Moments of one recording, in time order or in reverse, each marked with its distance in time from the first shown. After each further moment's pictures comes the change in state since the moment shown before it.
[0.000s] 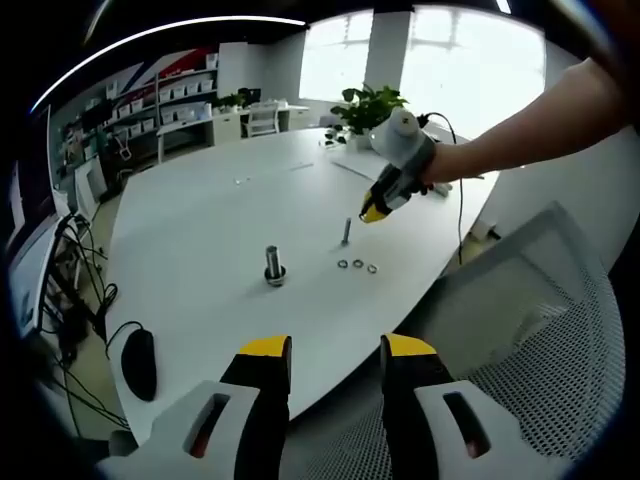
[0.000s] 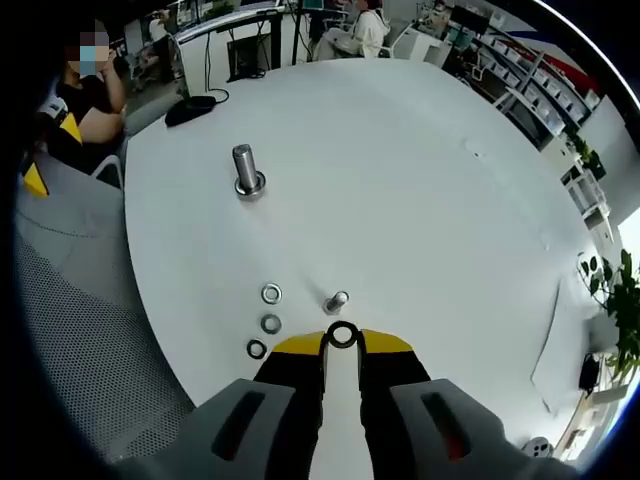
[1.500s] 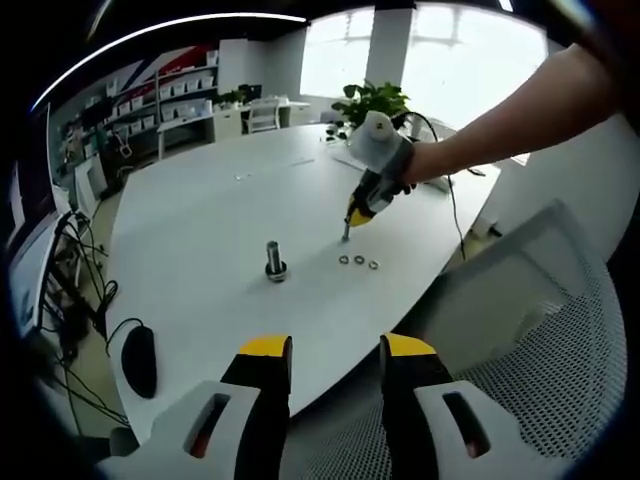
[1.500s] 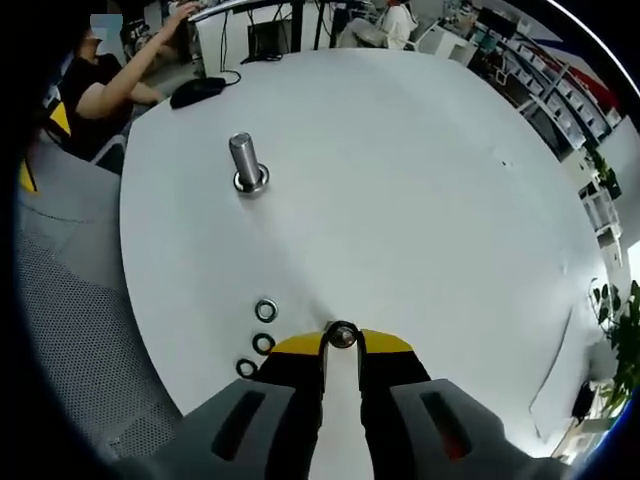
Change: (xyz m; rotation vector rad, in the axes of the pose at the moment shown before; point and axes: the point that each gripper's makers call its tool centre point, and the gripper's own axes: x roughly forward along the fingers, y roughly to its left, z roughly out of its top) left arm 0.001 0.000 -0.003 -0.001 0.023 0.002; right arm 0.033 0.005 0.011 -0.075 0.061 0.054
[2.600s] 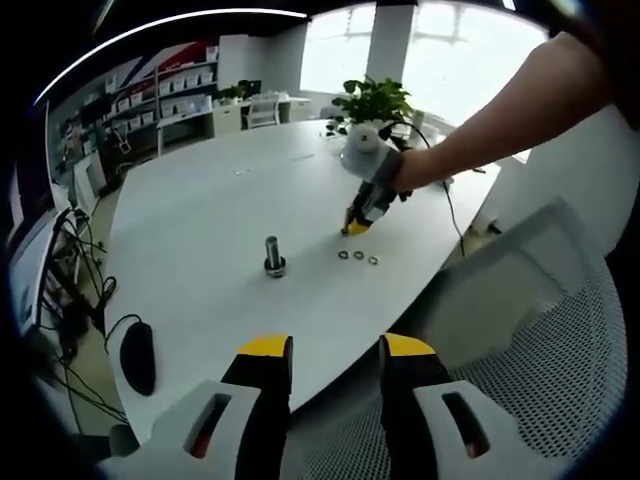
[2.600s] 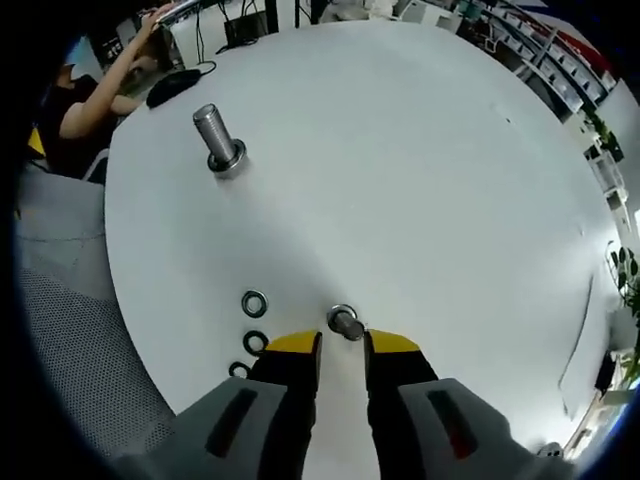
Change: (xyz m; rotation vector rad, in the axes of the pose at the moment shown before) left arm 0.002 -0.004 -0.002 -0.001 0.015 -0.007; right arm 0.017 0.006 -0.024 0.118 0.081 0.028
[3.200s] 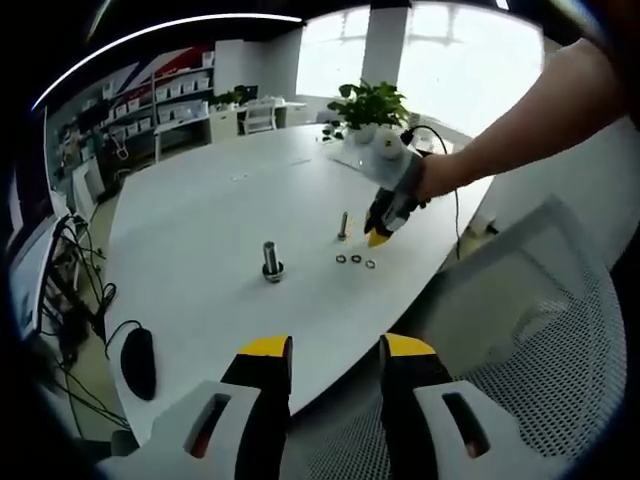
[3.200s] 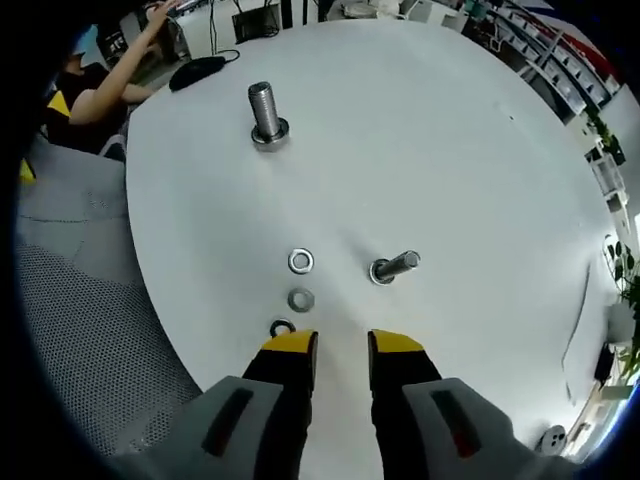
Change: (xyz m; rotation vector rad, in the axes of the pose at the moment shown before) left arm -0.002 0.001 0.003 0.016 -0.020 -0.006; right arm -0.021 0.032 -0.022 -0.023 0.018 0.008
